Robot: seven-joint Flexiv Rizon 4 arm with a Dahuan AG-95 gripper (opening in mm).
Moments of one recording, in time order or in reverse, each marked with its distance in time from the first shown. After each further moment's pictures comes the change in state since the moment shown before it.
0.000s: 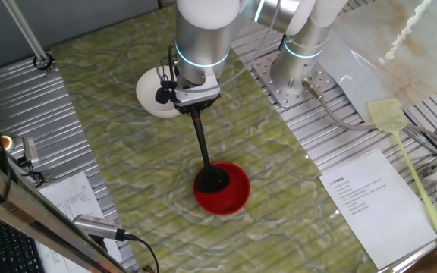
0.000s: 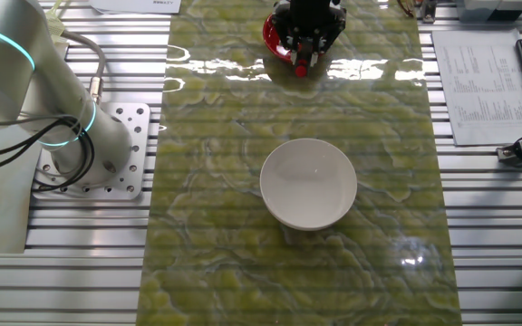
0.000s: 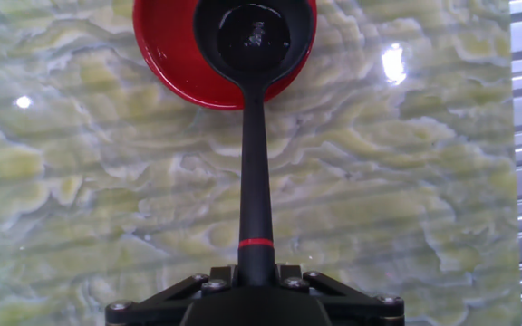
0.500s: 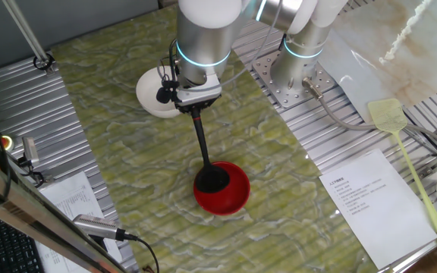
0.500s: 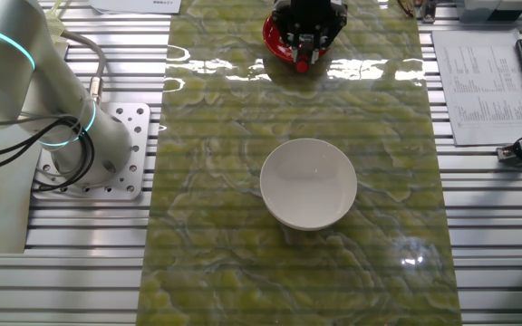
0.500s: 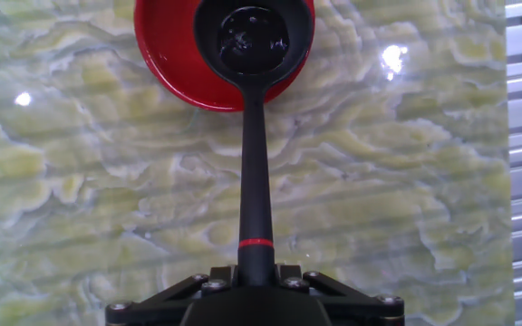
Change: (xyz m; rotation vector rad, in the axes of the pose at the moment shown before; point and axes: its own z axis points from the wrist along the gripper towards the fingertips) arm 0.003 0.004 -0.006 0.014 0.008 0.009
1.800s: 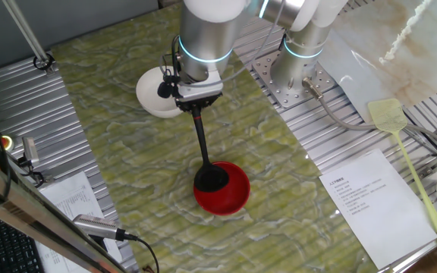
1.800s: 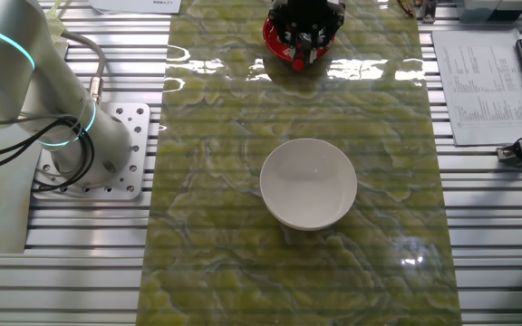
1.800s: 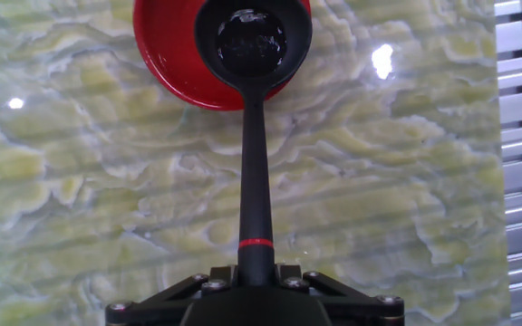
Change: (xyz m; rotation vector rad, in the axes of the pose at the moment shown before) arm 0.001 0.001 -0.001 -0.002 -0.025 0.008
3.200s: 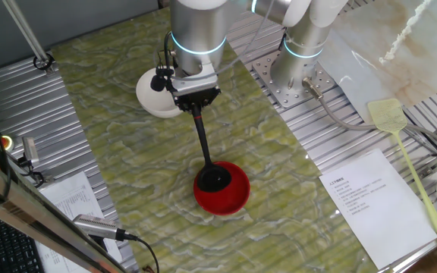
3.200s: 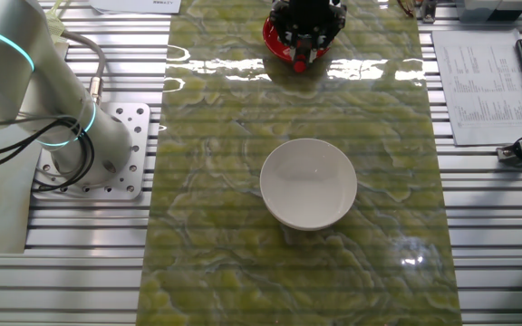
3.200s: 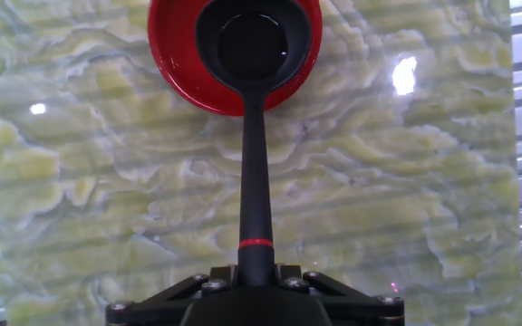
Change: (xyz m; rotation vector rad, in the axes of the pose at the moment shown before) arm -0.002 -0.002 0.000 -0.003 -0.041 -0.007
